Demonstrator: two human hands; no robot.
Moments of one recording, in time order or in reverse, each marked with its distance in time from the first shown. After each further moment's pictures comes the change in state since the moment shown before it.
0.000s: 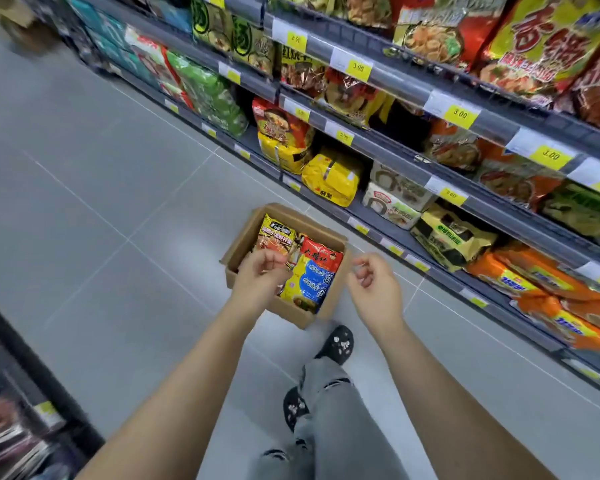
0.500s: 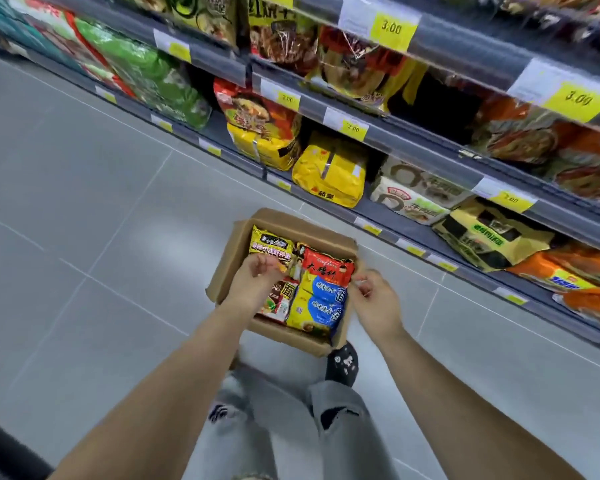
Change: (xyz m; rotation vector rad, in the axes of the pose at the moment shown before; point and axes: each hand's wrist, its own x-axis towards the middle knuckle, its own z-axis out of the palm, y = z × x) left_hand 0.250 -0.041 -0.018 0.219 -0.118 -0.228; right_hand 0.162 0.066 0.123 -0.052 -0.038 0.372
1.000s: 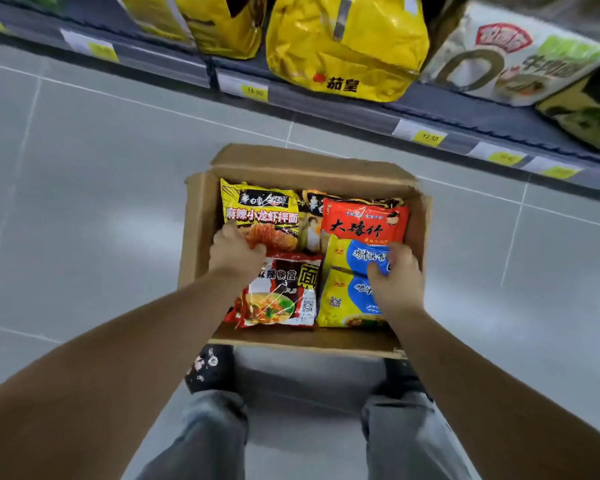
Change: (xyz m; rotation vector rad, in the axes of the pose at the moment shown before) left_hand 0.315 -0.176 0.007 0.776 -0.017 0.025; right_hand 0.164 0.163 0.217 -0.043 0.216 0.321
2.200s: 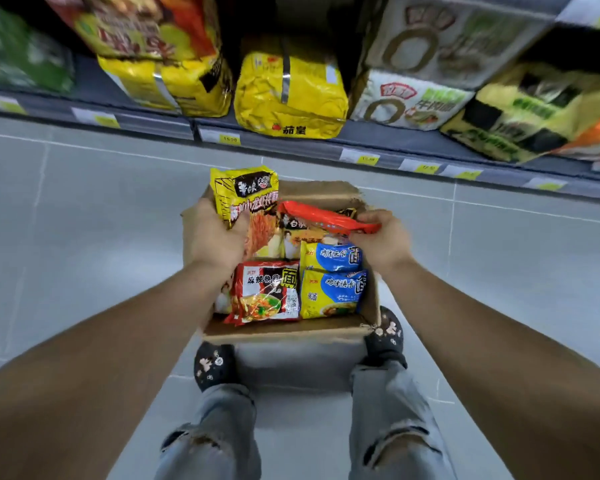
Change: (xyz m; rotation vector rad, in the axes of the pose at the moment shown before) left_hand -0.084 0.071 -0.082 -0.290 0.246 0.299; right_hand -0.036 -0.072 -0.109 0.175 0.003 -0.048
